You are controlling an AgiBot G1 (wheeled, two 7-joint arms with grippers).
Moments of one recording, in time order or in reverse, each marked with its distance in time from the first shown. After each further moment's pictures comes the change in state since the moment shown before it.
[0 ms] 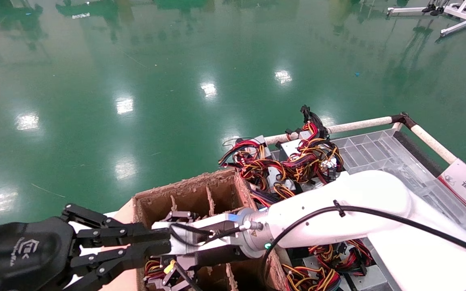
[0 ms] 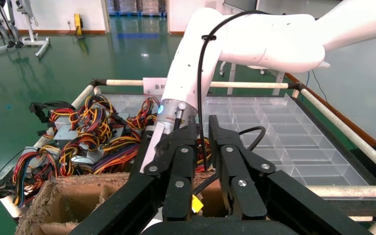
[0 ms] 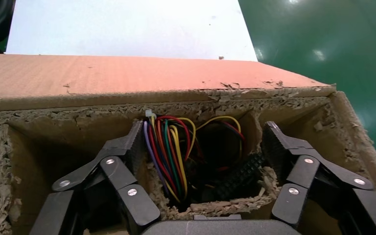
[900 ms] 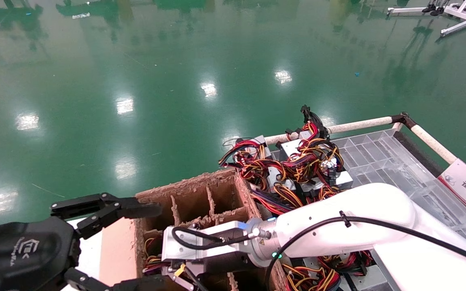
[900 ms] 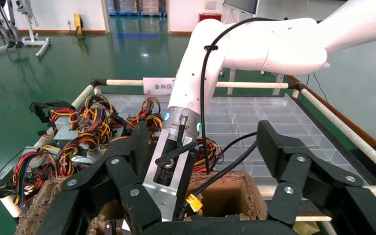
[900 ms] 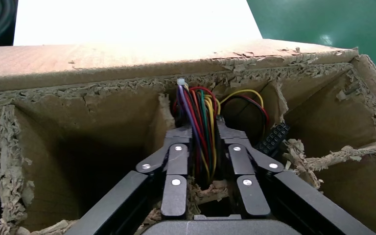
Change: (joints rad) left arm 0.000 0.000 0.000 0.000 0.000 0.000 0.000; right arm -0.026 0.018 -0.013 -0.026 0.007 0.016 0.023
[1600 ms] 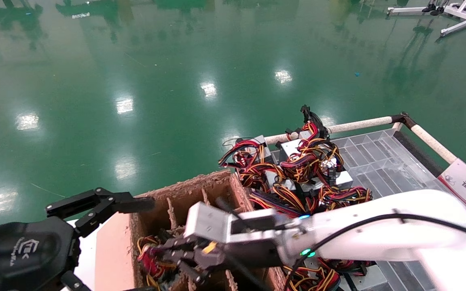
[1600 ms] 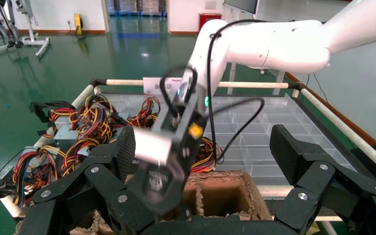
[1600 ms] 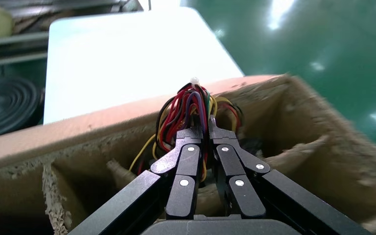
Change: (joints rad) left arm 0.000 0.000 0.000 0.000 0.000 0.000 0.000; right arm -0.063 0.111 0.141 0.011 0.256 -0.059 -0.019
